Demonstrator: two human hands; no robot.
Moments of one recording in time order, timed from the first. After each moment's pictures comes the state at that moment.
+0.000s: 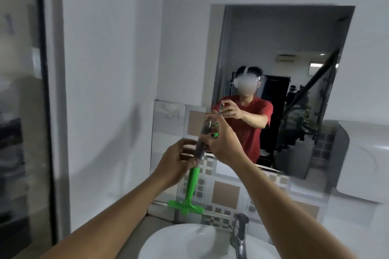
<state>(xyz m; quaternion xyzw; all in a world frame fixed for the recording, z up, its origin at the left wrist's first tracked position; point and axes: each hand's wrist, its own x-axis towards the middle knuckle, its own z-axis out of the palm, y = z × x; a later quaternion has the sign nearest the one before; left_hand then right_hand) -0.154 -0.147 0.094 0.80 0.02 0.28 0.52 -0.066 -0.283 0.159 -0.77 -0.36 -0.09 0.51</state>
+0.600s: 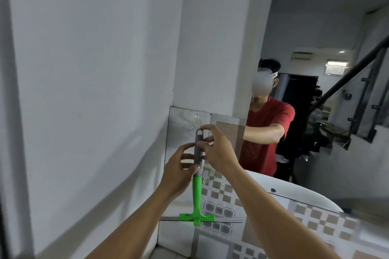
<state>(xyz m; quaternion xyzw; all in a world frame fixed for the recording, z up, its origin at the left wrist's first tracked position) -0.030 -0.010 0.060 0.75 0.06 0.35 0.56 0.054 -0.115 0.130 -0.78 -0.36 -0.04 0.52</state>
